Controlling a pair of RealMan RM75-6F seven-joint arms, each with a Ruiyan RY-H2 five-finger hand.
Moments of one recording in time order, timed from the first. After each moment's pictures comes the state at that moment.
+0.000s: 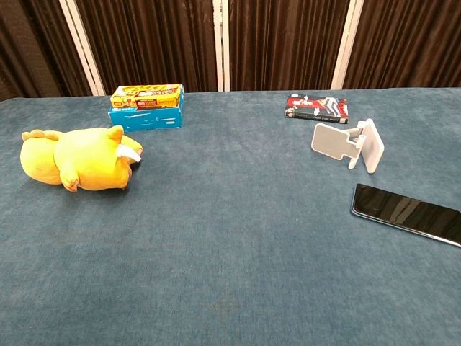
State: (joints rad) left arm -0.07 -1.22 -0.03 -1.65 1.53 1.54 0.24; right arm 0.05 -1.15 -0.02 -1.53 -1.66 1.54 -0.08
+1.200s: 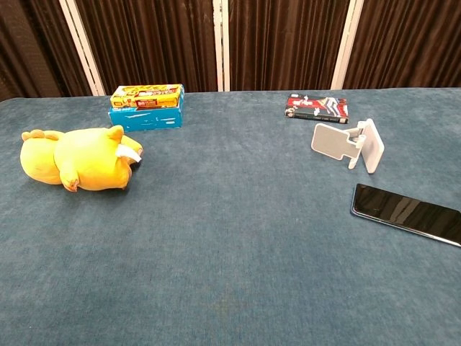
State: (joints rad) left arm -0.08 -1.22 -0.03 -1.64 1.53 1.52 0.24; right arm 0.05 -1.15 -0.02 -1.54 -1.66 1.52 -0.09
